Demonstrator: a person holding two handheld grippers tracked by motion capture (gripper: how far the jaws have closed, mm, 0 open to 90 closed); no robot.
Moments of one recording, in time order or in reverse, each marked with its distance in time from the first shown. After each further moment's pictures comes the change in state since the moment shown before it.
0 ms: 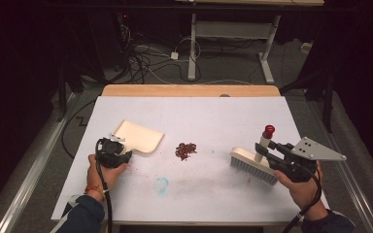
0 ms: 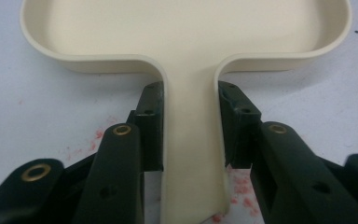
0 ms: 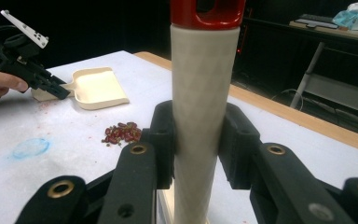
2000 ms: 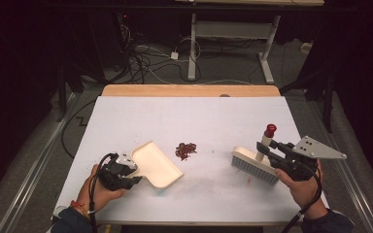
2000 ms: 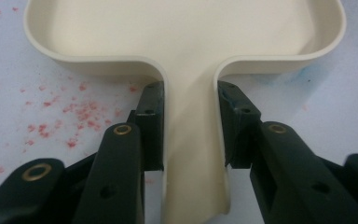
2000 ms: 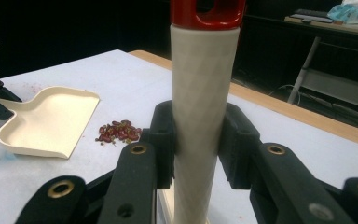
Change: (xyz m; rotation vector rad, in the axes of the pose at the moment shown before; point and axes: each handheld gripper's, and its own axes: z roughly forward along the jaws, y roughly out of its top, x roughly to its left) left arm -0.048 -0.023 -0.050 0.119 -0.252 0.374; right arm -0.006 -0.004 0.001 0.008 -0.016 0.025
